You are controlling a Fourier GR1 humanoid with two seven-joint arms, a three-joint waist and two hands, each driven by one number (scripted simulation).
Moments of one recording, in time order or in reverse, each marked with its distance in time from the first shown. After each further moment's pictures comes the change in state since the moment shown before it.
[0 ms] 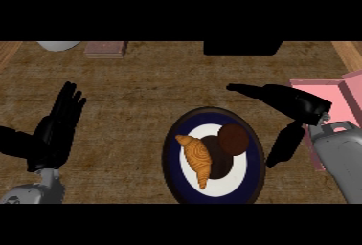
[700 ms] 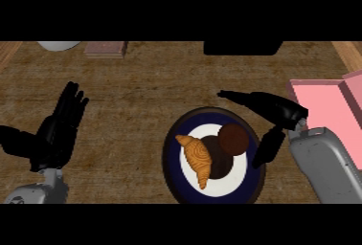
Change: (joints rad) left arm -0.002 -0.044 0.022 -0.006 -0.044 -0.026 0.013; right arm 0.035 0.117 -0.007 0.074 0.198 -0.010 -0.086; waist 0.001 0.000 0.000
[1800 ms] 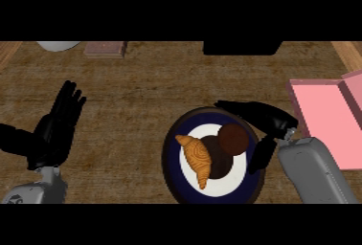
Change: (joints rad) left arm -0.012 -0.031 0.056 0.006 -0.030 -0.048 0.016; right arm 0.067 0.083 -0.020 0.023 0.214 0.019 -0.100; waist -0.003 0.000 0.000
